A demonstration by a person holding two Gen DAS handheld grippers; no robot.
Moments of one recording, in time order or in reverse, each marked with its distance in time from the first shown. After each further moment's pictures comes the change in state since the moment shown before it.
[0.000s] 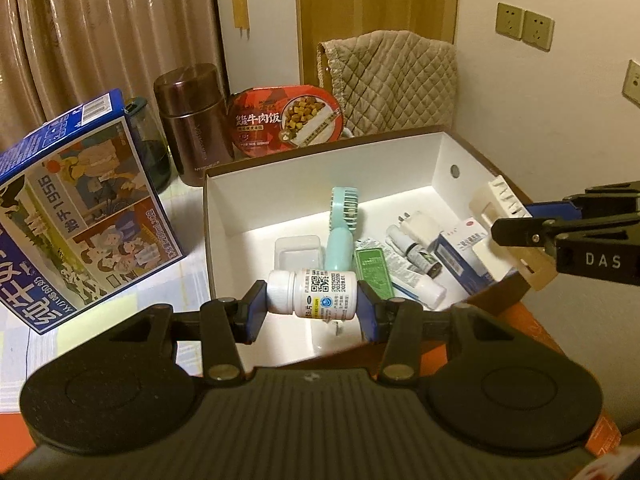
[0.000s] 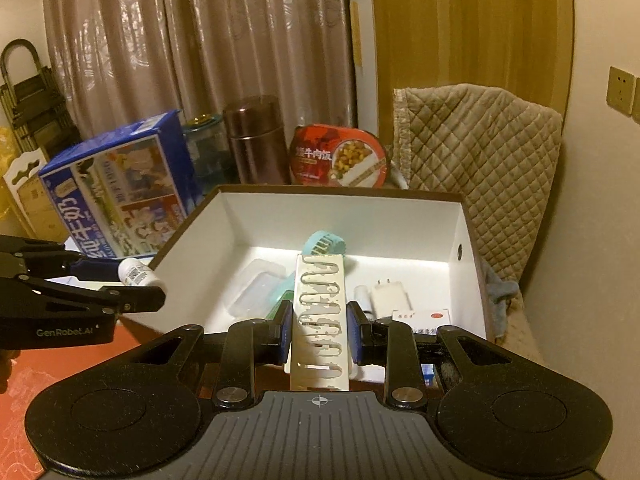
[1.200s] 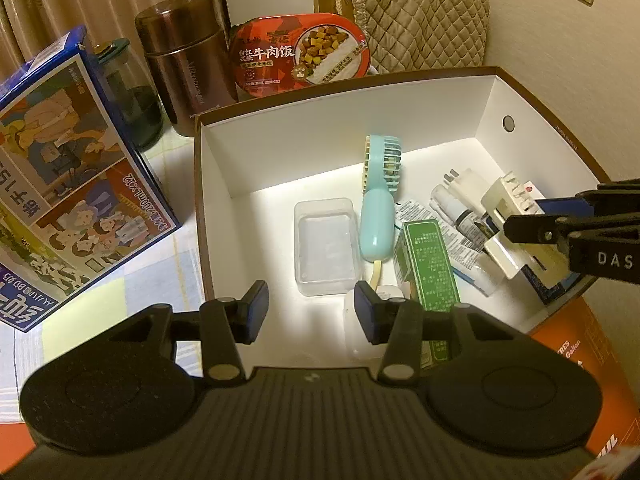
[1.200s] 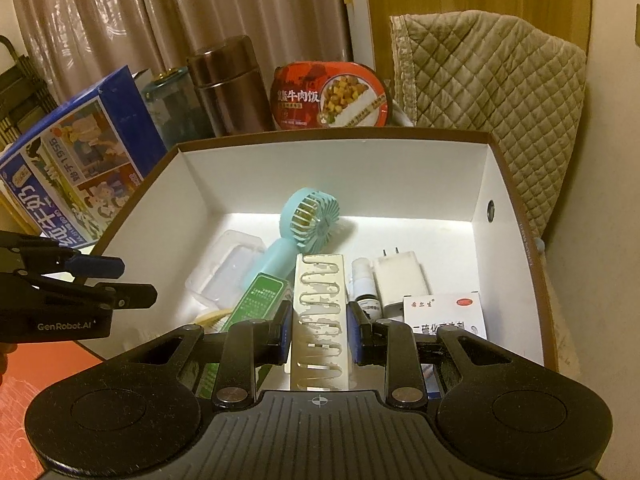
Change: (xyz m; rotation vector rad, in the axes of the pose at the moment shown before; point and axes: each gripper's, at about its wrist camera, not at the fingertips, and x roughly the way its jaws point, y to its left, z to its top) left arm 0.085 0.021 0.011 0.009 0.185 0.020; right arm 0.089 -0.028 0.002 0.068 0.154 0.034
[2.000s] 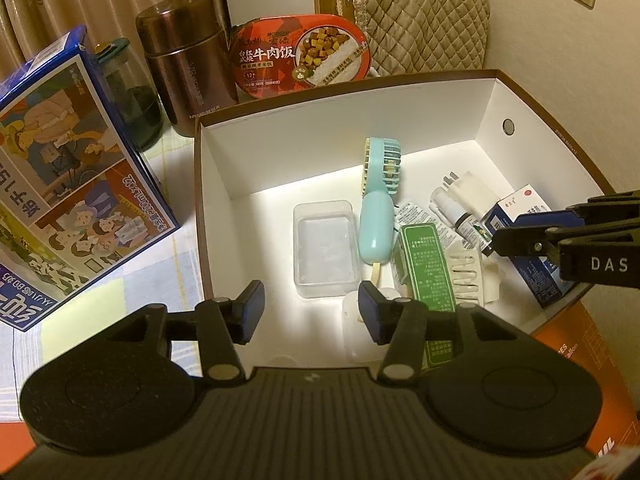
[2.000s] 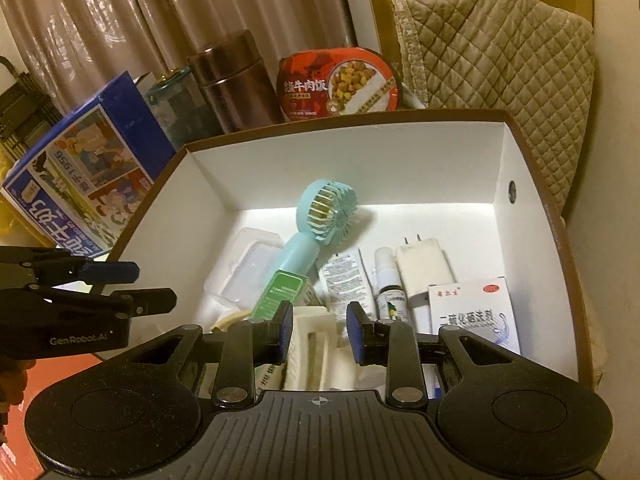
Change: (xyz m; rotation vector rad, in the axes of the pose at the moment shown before) left arm -0.001 0.000 0.002 -0.007 -0.001 -0.003; right arm 0.006 -0.002 0.002 0.073 0.038 0.056
